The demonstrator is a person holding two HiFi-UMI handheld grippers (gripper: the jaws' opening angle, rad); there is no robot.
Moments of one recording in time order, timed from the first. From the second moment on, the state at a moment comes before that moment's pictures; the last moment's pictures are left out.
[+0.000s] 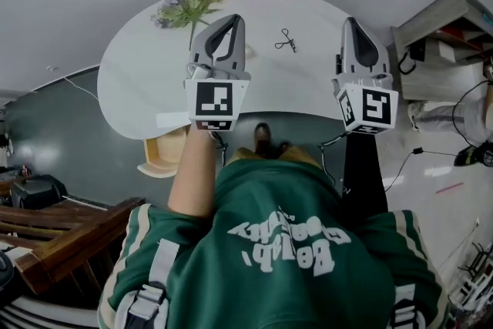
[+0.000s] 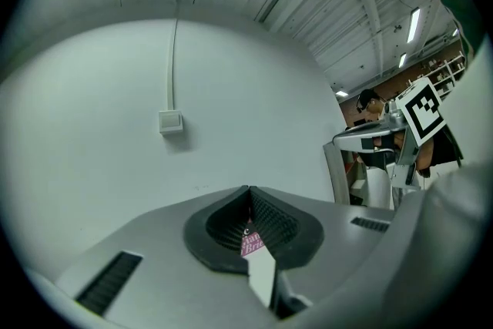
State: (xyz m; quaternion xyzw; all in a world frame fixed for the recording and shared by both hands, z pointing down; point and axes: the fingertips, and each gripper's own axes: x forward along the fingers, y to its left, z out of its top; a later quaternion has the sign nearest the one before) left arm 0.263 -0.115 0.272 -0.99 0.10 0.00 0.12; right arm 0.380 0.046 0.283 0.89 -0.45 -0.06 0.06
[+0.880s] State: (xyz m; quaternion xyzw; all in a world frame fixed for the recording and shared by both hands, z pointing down) left arm 0.302 -0.162 0.364 -0.99 0.07 -0.10 0.09; right arm 0.395 -0.009 0.296 0.88 -0.46 -0.06 0.07
